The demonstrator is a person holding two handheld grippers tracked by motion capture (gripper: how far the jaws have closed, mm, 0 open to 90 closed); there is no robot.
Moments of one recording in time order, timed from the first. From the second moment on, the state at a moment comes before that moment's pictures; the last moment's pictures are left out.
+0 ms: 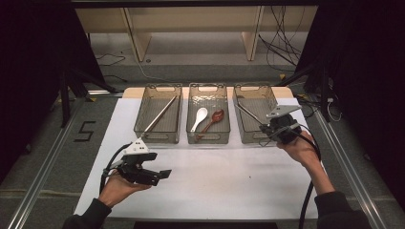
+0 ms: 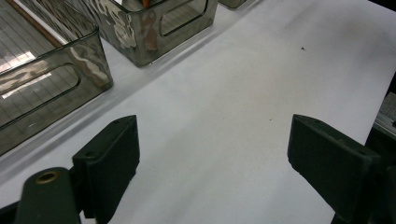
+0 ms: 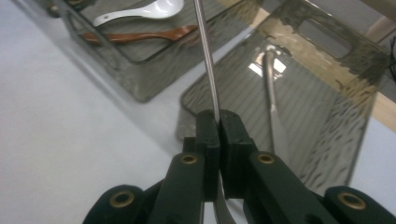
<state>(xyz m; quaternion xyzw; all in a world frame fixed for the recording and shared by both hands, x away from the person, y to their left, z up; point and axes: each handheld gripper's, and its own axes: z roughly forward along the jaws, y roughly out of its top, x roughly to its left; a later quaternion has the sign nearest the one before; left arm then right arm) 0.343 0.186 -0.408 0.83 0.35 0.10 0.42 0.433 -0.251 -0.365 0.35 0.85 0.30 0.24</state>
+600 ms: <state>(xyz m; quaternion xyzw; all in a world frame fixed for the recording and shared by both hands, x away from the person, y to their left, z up) 0.344 0.189 -0.409 0.83 0.35 0.10 0.42 0.490 -0.253 -0.370 0.42 0.83 0.28 0.24</state>
